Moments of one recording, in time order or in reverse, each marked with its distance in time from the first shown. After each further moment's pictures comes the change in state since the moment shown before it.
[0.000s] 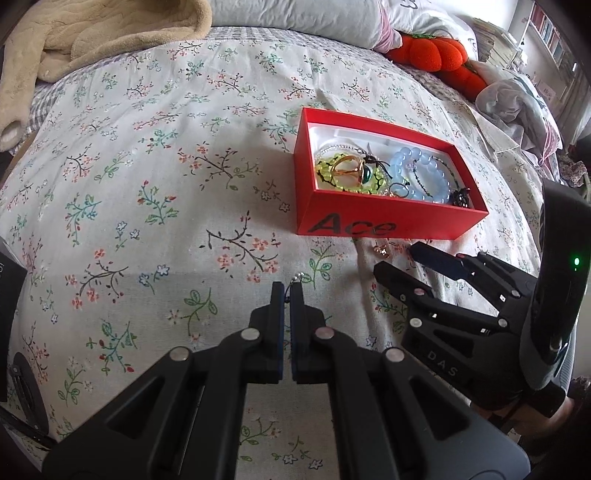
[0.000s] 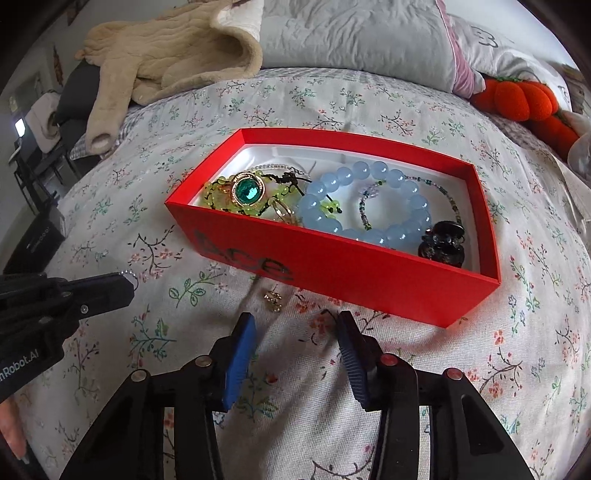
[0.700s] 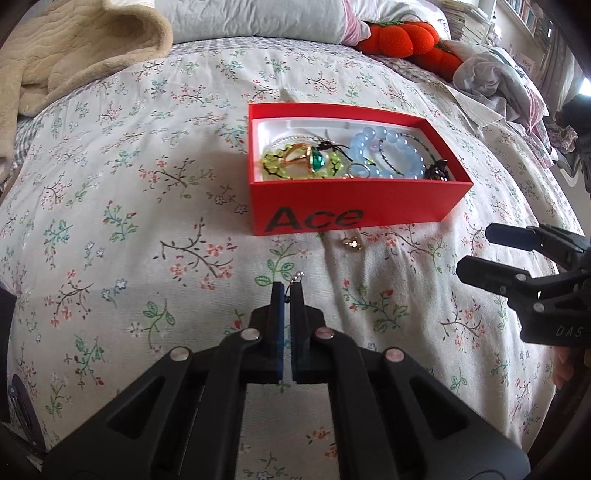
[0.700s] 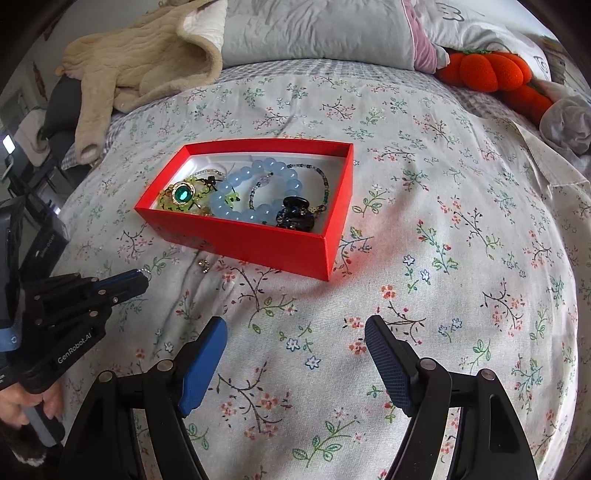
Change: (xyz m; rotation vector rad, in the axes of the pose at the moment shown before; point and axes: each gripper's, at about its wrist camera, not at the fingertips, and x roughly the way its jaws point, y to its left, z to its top) left arm 0.010 -0.028 -0.008 0.108 -0.038 0.013; right arm -0.056 -0.067 -0.012 0.065 0.080 0.005
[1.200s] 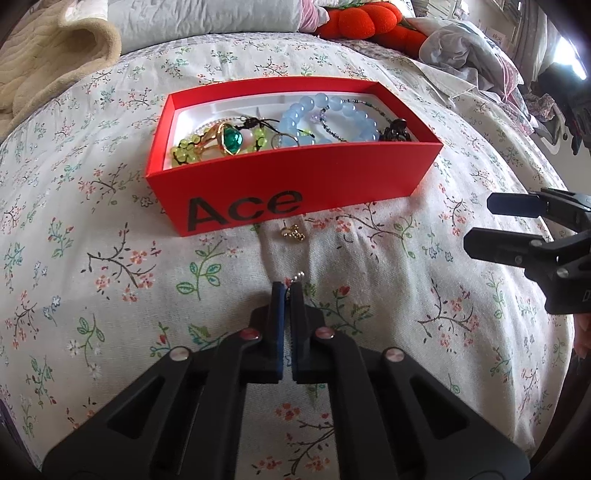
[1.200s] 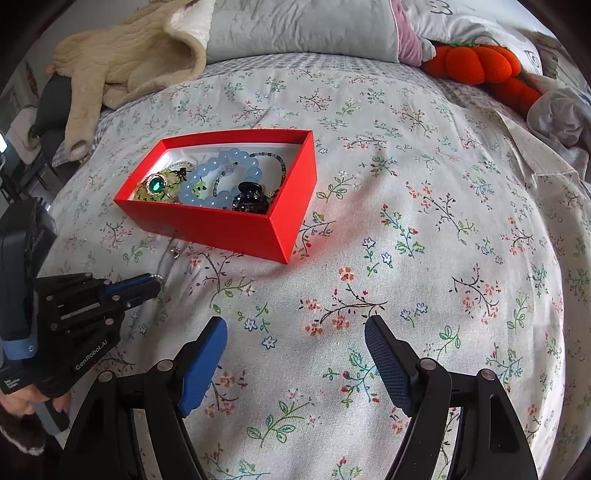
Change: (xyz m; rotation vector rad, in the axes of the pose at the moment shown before) left arm 0.026 -0.040 -0.006 0.121 0.008 -0.072; right arm -0.008 -0.030 -0.010 0.011 0.027 -0.039
